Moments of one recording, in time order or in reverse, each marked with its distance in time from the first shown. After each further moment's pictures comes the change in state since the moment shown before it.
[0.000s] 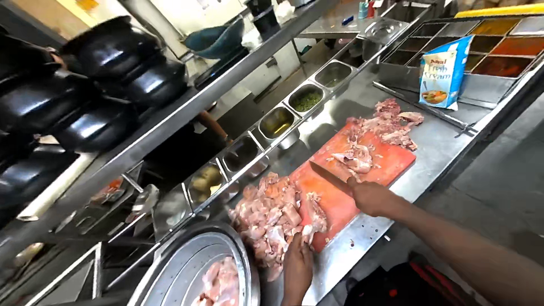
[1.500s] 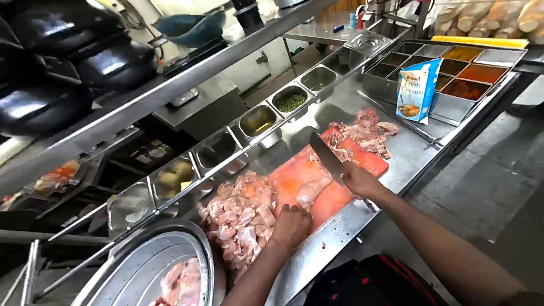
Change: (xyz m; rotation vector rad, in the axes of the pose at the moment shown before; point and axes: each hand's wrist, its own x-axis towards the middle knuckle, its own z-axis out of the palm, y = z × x) left_hand 0.080 0.095 0.010 0.915 -0.560 0.551; right_hand 0.025 0.064 -0.026 0.375 0.177 0.036
